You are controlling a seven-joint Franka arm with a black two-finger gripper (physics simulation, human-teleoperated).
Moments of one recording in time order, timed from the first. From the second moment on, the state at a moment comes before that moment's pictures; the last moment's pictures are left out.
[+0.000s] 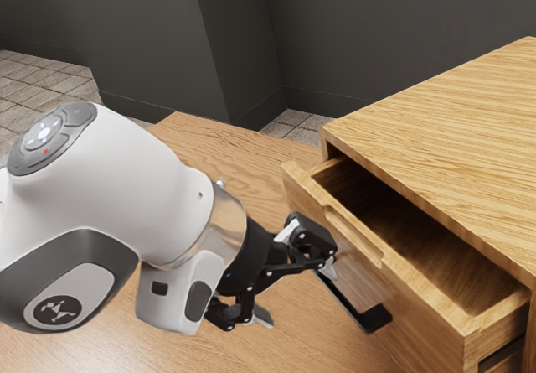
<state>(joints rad) -0.48 -0.51 0.01 -2.28 0.10 2.26 1.69</state>
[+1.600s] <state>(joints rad) -0.48 -0.80 -0.07 -2.46 0.09 2.13 1.59</state>
